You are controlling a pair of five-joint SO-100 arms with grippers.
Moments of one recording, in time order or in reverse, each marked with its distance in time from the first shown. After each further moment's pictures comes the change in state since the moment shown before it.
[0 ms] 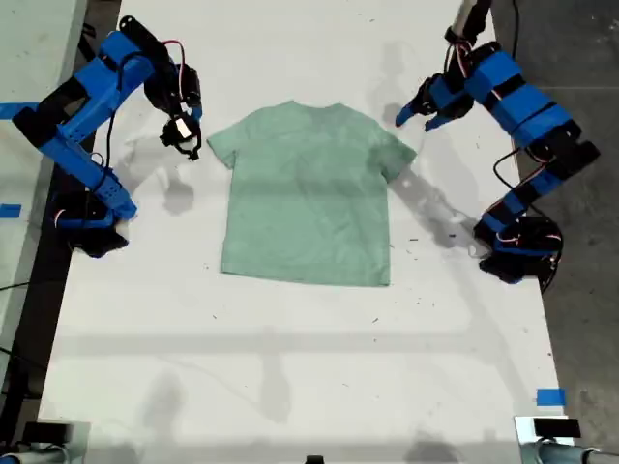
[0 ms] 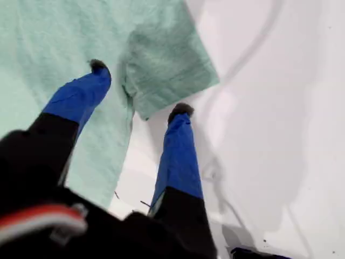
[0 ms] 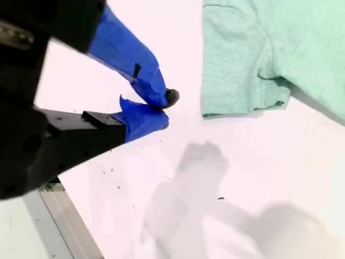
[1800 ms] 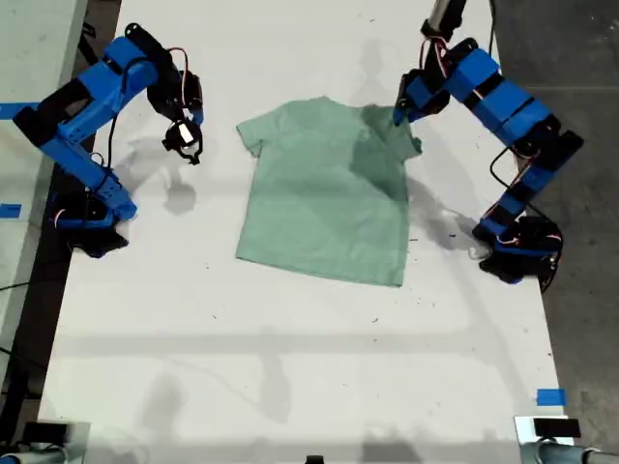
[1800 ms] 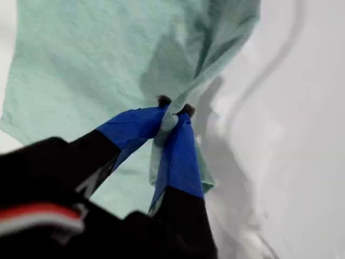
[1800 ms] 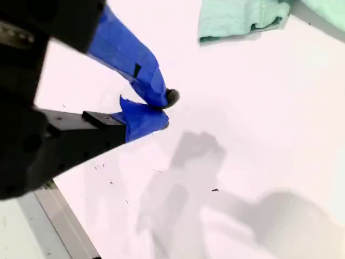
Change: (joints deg) arm 0 -0.1 -0.5 4.6 -2.8 0.6; arm 1 -11.2 -10.1 -18.2 0.5 7.9
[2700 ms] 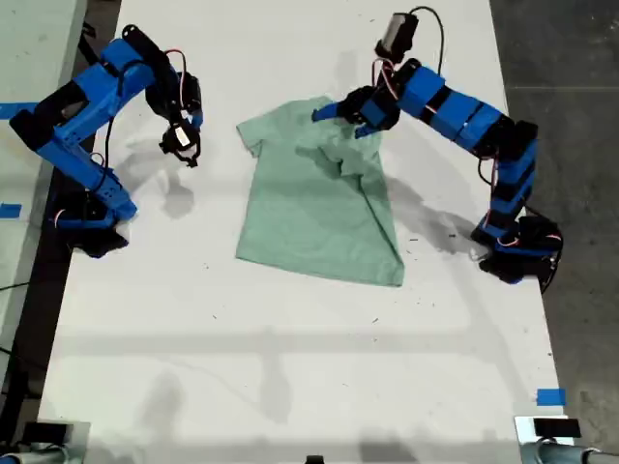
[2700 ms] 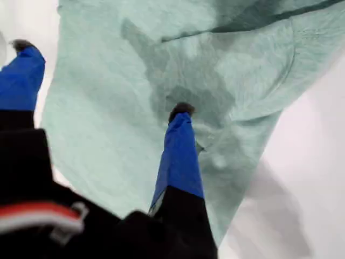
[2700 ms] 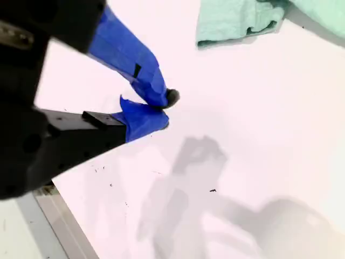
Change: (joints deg) arm 0 1.1 2.6 1.6 -0.3 -0.3; arm 1 -8.1 -13.6 -15.4 -1.2 10.0
